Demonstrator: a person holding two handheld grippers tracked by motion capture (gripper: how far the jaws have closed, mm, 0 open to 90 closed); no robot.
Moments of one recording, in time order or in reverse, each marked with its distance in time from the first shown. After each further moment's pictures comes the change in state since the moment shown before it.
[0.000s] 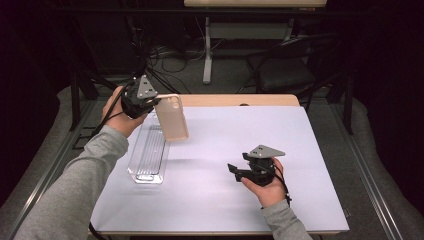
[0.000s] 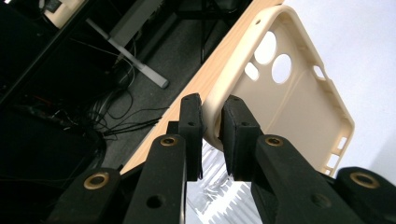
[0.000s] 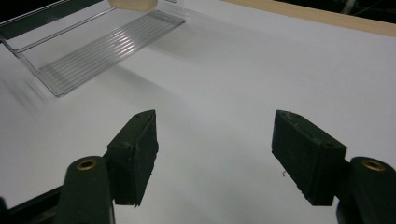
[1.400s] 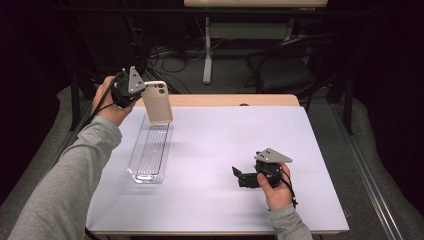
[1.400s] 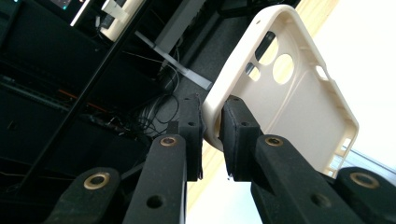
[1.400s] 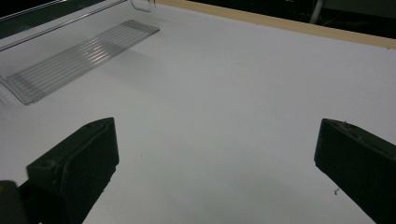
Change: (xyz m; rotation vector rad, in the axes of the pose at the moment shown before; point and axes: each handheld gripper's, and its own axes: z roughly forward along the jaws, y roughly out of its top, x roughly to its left) left arm 0.040 -0.018 0.015 -0.015 0.178 0.114; right arm -0.006 -0.013 -0.010 -0.057 -0.093 0.006
